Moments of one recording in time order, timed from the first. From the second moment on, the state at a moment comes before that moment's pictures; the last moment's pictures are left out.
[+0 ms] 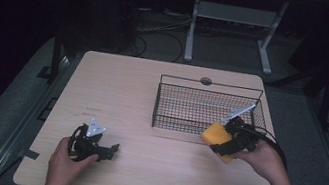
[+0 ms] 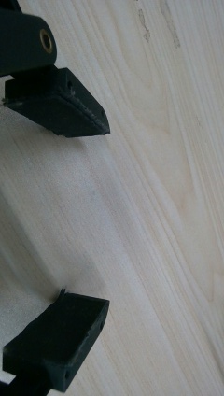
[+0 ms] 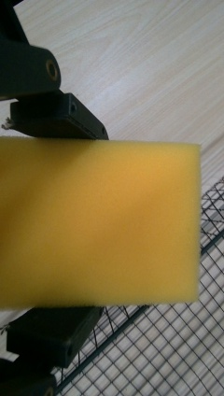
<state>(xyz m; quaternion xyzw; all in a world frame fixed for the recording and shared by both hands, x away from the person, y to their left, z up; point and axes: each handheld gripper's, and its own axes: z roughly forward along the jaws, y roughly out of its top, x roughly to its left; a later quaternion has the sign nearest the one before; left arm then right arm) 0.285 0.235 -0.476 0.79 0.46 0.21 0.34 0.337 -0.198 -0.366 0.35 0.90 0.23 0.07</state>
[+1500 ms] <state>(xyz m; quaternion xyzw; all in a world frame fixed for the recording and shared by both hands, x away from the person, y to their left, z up) 0.285 0.235 -0.476 0.79 0.46 0.20 0.34 0.420 -0.252 -0.345 0.46 0.85 0.22 0.12</state>
